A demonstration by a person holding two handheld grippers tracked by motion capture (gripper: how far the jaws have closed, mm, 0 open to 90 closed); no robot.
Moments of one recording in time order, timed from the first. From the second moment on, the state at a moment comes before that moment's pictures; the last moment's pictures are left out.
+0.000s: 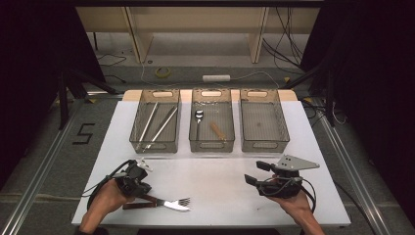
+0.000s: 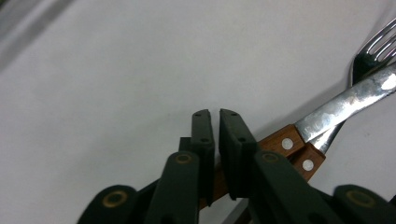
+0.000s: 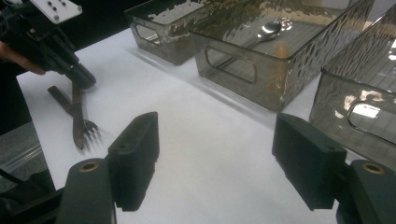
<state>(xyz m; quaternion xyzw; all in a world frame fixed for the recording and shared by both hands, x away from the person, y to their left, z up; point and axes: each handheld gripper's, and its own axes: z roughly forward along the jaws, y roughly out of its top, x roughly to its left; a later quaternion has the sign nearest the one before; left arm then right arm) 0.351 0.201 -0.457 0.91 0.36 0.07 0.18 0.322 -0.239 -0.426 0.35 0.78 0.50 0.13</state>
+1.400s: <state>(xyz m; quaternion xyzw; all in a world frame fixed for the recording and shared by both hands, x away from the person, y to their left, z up) 0.353 0.212 -0.464 0.97 0.23 0.04 0.09 0.323 -0.237 -0.427 0.34 0.79 0.50 0.12</state>
